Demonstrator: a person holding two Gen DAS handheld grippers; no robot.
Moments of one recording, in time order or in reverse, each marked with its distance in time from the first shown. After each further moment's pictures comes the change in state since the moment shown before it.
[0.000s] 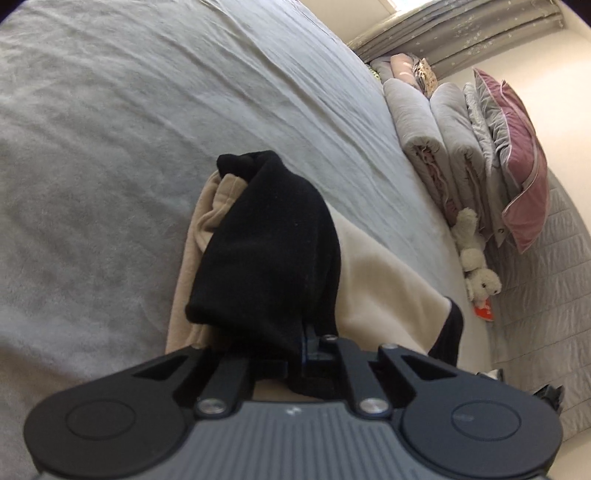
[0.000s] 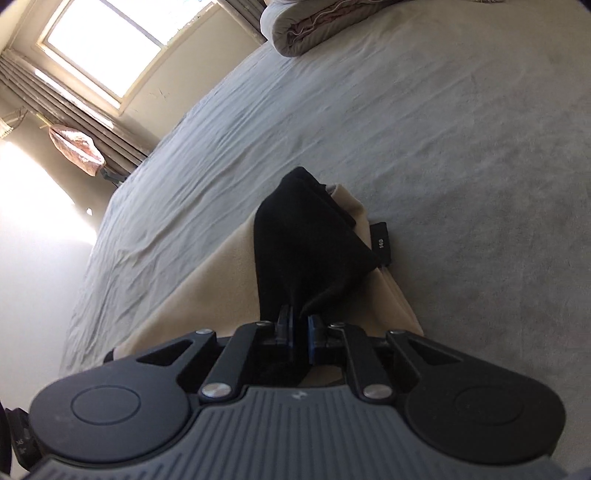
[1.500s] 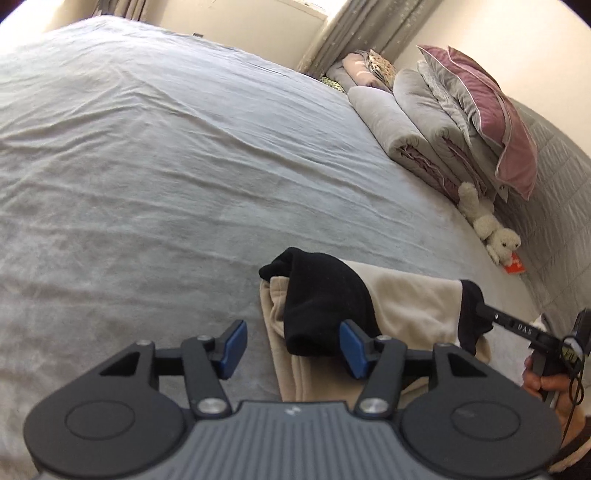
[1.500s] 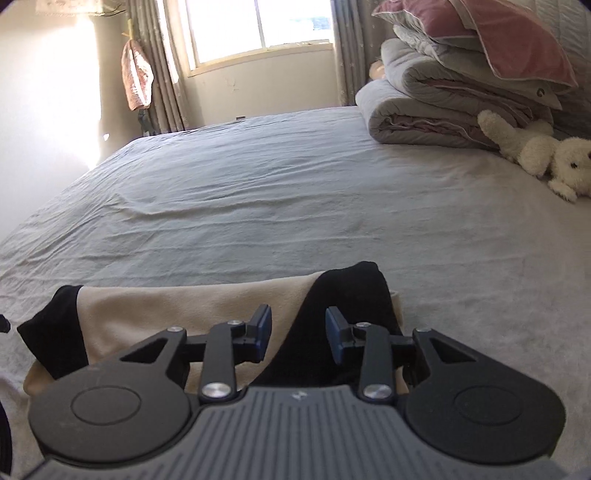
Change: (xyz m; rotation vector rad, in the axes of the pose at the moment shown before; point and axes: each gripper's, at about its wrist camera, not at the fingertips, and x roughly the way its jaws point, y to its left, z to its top) left arm -0.085 0.007 0.047 0.266 -0.090 0.068; right arm -0.015 0.044 0.010 -0.434 -0.184 -0.072
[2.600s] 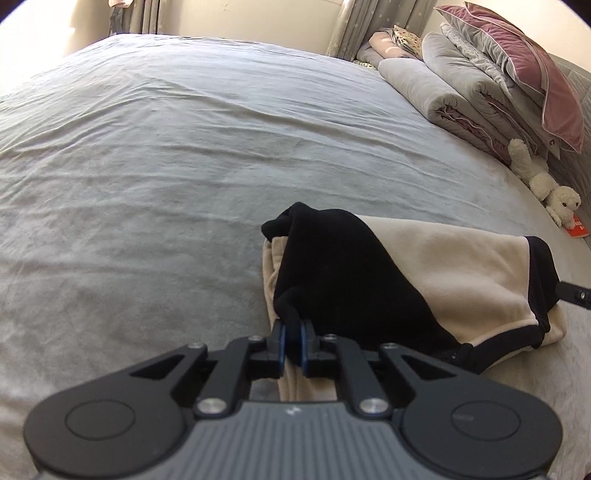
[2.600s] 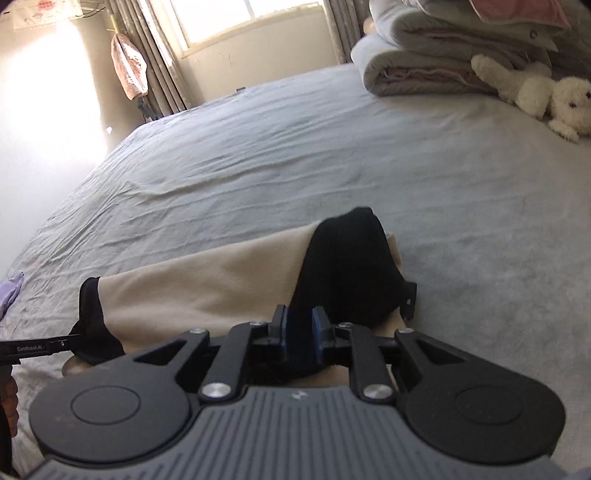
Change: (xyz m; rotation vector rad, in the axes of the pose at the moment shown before) left arm 0.054 -0.044 -0.039 0.173 -0.004 0.271; right arm -0.011 0.025 -0.011 -0.047 0.039 0.040
